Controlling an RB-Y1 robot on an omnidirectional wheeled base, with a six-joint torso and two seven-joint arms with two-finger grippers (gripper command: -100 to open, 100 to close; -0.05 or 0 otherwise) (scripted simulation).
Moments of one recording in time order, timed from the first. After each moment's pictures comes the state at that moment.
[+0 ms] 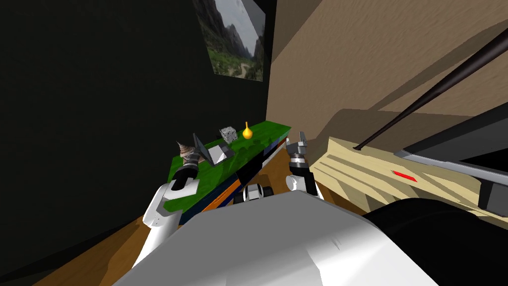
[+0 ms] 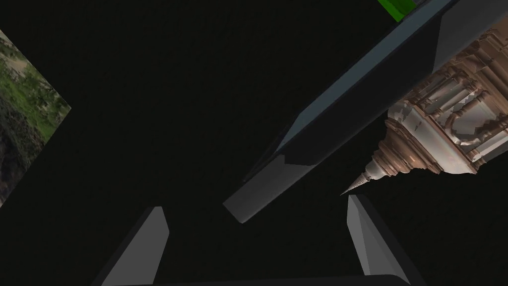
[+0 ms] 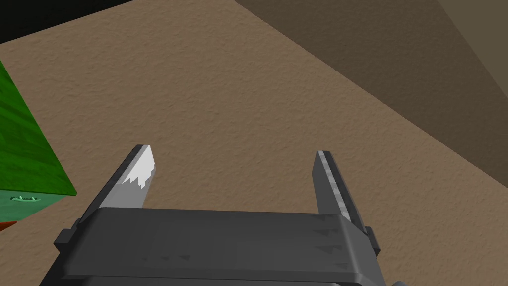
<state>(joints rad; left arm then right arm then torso) 0.21 0.35 0.16 -2.10 -0.22 0.44 -0.12 0.50 0.05 -0.02 -2.28 -0.10 -0.36 -0.15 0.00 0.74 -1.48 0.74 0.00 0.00</state>
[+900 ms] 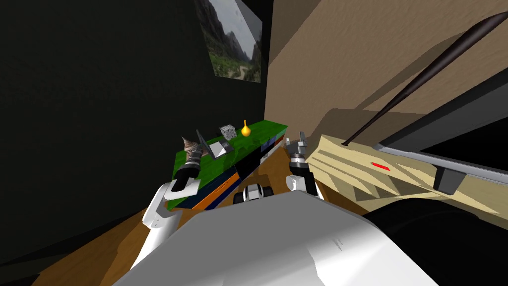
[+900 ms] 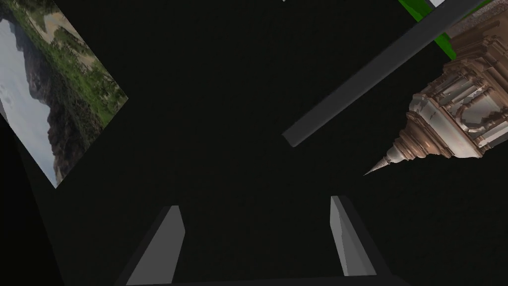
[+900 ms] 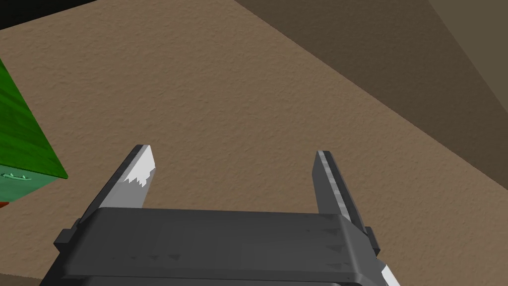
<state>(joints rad) 0.21 0.37 0.12 -2.15 -0.21 0.40 -0.11 0.50 0.05 -0.02 -2.28 -0.10 -0.36 -0.15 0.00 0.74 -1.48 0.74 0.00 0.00</state>
